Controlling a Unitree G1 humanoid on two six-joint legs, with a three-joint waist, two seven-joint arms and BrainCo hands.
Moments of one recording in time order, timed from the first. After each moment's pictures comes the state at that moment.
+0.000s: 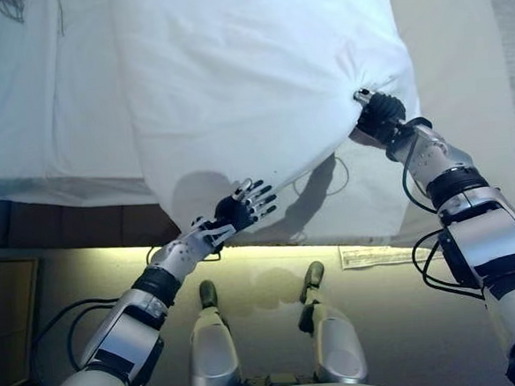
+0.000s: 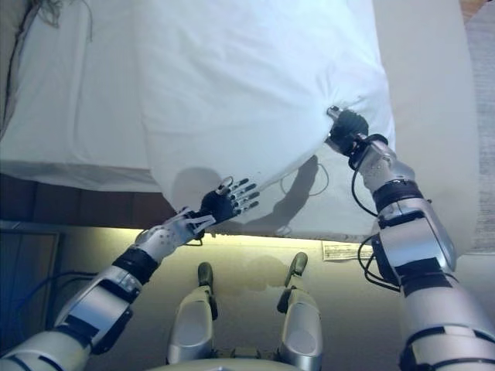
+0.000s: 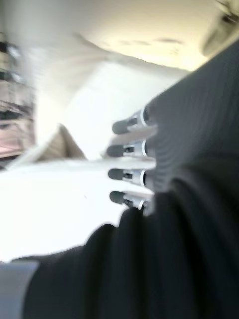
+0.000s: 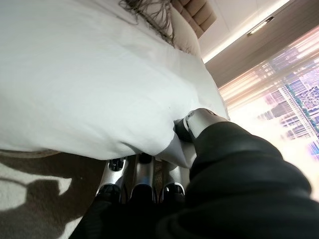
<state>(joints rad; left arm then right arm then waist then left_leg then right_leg) -0.64 0.30 -0.52 0.73 -1.42 0.33 -0.35 -1.10 -0.51 0.33 1.12 1.15 0.16 0.25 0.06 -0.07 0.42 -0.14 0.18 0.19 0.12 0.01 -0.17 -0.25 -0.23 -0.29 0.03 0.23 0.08</state>
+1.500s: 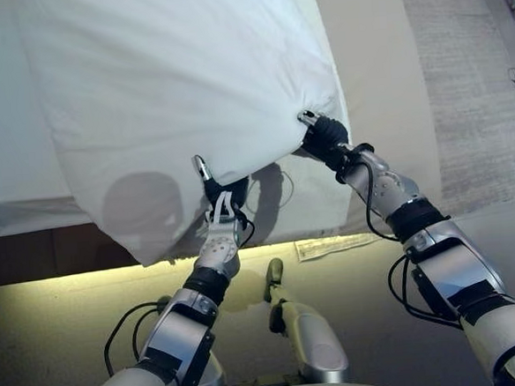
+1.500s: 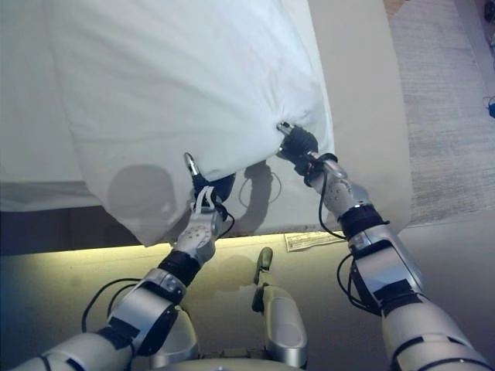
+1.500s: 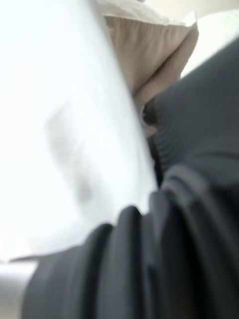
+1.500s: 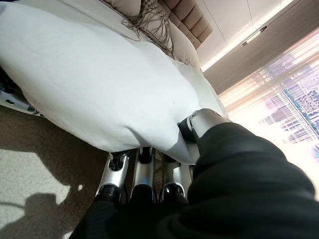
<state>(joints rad) -0.65 0.02 -0.31 0.74 -1.96 -0.30 -0.22 -0.90 -0.40 0.37 0.75 1.20 0.16 0.18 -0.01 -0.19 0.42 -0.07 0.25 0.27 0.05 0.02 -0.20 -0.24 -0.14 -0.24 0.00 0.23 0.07</state>
